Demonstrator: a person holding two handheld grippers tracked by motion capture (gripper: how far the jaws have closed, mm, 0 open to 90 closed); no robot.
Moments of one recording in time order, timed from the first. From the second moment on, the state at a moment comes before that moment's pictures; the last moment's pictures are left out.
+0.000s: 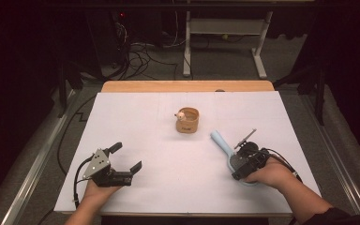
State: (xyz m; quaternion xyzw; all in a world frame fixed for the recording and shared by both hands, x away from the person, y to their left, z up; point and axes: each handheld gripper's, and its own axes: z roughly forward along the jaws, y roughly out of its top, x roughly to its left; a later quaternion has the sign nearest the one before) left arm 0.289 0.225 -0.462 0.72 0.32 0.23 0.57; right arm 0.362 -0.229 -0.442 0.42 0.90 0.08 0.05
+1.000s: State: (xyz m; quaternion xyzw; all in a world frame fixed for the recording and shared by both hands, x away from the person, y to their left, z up) left arm 0.289 0.224 -0.462 0.72 0.31 0.23 0.57; right arm 0.364 -0.221 -0.439 0.41 0.91 0.06 0.05
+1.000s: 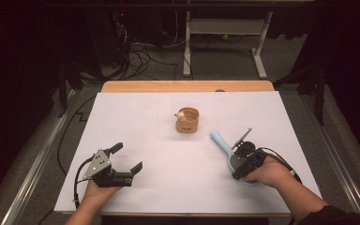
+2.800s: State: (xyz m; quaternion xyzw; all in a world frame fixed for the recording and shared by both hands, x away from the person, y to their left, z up) left arm 0.287 0.224 -0.462 0.72 0.31 0.23 0.58; right arm 0.372 -0.222 -0.431 0.43 0.90 0.04 0.03
